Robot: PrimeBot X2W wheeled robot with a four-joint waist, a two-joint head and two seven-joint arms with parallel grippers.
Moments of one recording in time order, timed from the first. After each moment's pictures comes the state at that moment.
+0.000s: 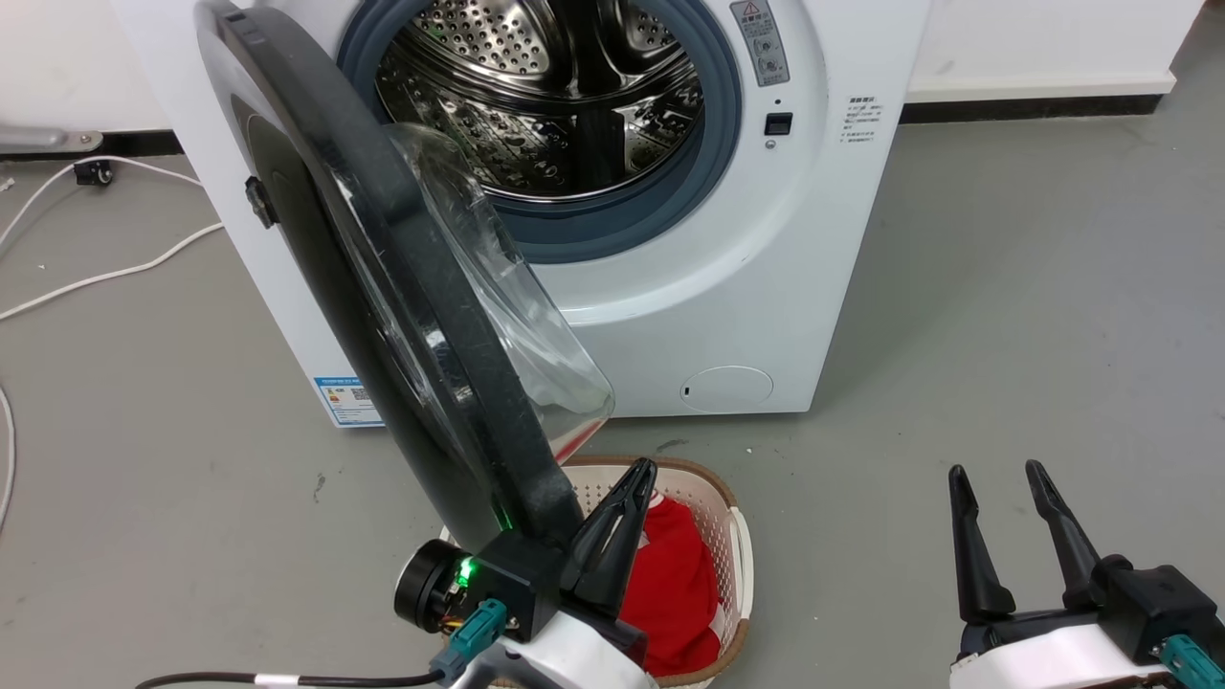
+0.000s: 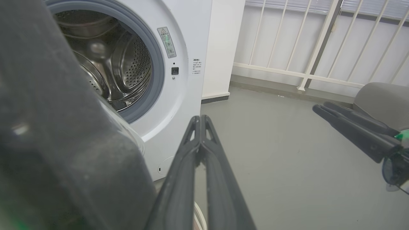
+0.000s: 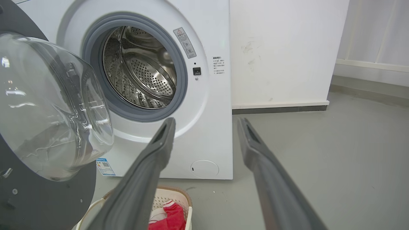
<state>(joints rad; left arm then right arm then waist) -0.07 0.06 -0.44 0.00 -0.20 -0.04 -0.11 0.07 -0.05 0.00 0.05 0.13 0.13 -0.26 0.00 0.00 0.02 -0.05</state>
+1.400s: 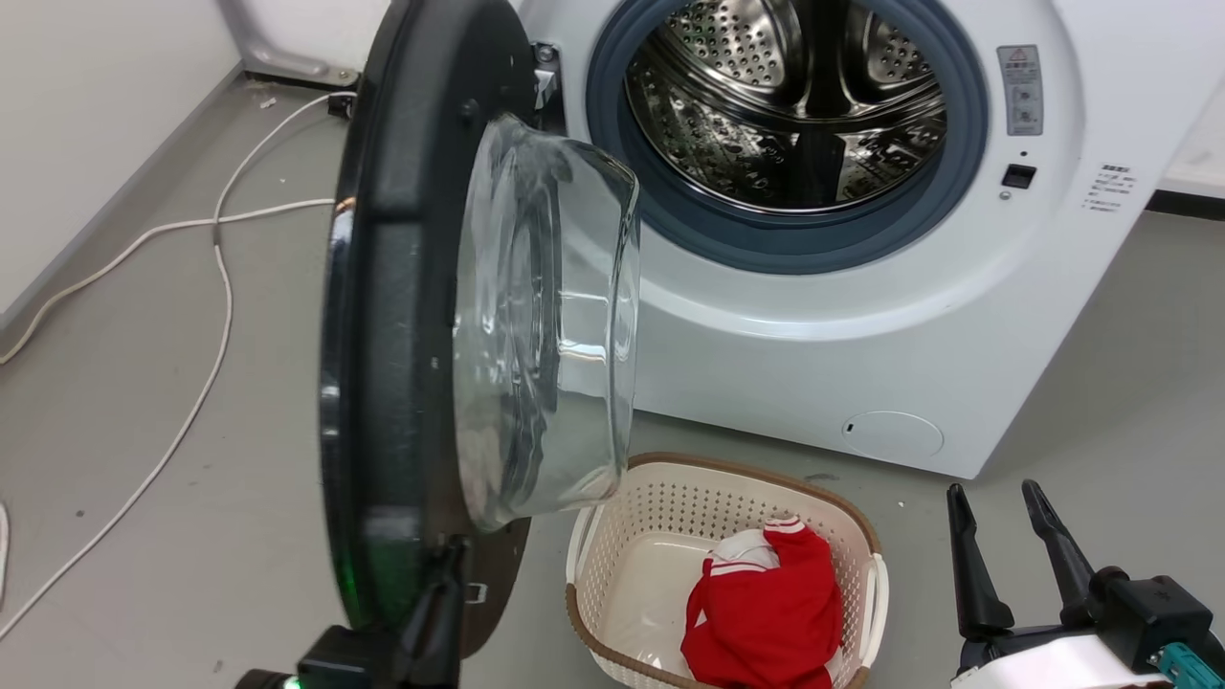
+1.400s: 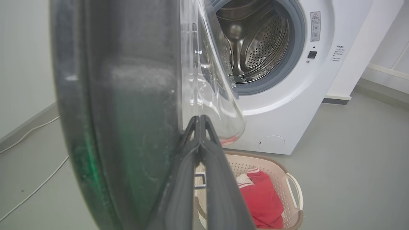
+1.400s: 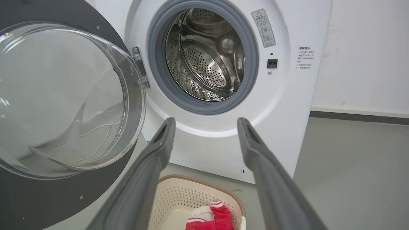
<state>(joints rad) 0.19 0.19 -0.31 -0.20 -0.22 0.14 -0.06 0.09 -0.05 0.00 0.06 0.15 0.13 -0.24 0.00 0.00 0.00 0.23</state>
